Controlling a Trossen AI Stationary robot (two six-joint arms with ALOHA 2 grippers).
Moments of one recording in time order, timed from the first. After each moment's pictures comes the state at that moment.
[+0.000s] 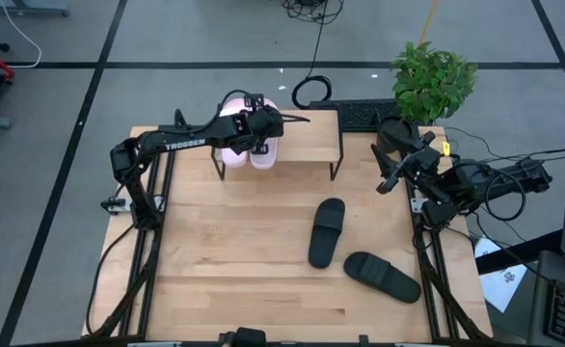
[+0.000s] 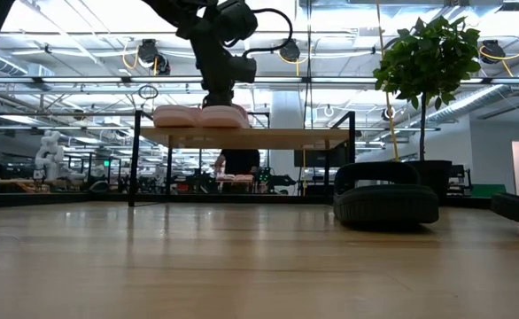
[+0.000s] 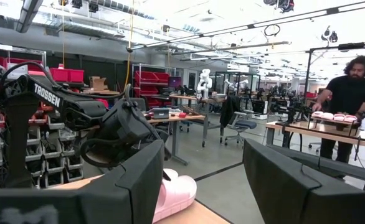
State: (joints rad) left arm 0.41 1.79 1.52 -0.57 -0.70 0.71; right arm 0.26 0.67 0.67 0.37 0.94 -0.35
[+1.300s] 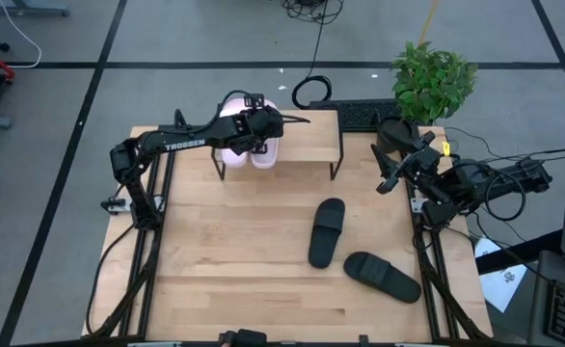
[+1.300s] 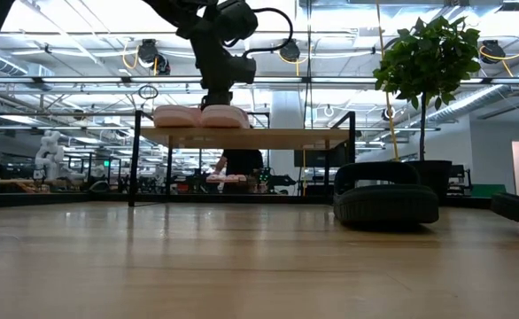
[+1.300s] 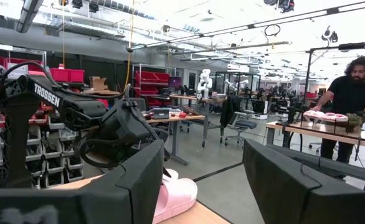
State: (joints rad) left arm 0.40 1.79 1.52 -0.57 -0.73 0.74; right arm 0.26 0.67 0.67 0.37 0.94 -0.35
